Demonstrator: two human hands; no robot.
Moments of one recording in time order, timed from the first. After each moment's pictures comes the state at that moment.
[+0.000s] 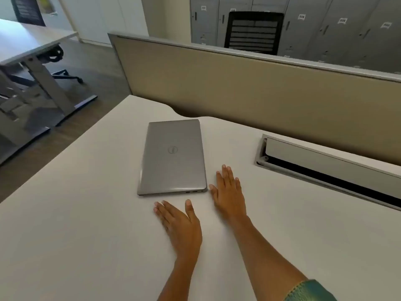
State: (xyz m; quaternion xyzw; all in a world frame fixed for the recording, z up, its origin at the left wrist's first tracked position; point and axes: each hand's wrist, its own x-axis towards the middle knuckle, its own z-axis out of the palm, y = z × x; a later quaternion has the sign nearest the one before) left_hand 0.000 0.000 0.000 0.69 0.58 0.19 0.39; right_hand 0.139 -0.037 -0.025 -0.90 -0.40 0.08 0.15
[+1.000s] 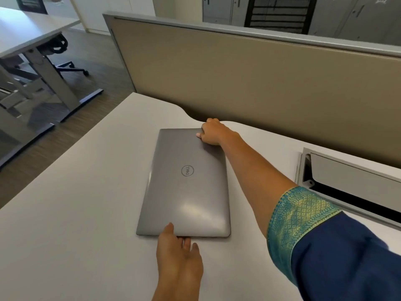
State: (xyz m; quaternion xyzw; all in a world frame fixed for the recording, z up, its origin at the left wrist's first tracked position) left_hand 0.024 0.095 0.049 0.07 0.59 0.27 0.76; right_hand 0.308 0.224 0.015 -0.87 -0.47 0.17 0.06
